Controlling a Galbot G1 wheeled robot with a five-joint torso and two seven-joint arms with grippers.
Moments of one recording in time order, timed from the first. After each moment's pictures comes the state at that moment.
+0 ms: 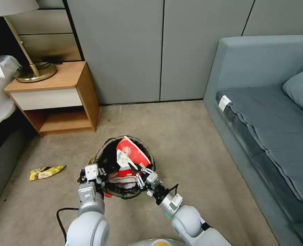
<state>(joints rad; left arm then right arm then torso) 1.62 -1.47 -0.43 -2.15 -0.14 0.36 -0.42 -1.21 1.33 -0.10 1.53 0.16 0.48 -0.25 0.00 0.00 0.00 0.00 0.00</state>
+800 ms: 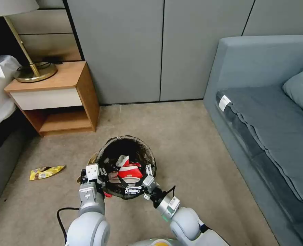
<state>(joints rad) 1.63 -1.46 -0.42 -2.16 -0.13 0.37 -0.42 -1.22 1.32 -0.12 1.63 0.14 0.47 -0.23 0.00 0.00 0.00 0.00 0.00</state>
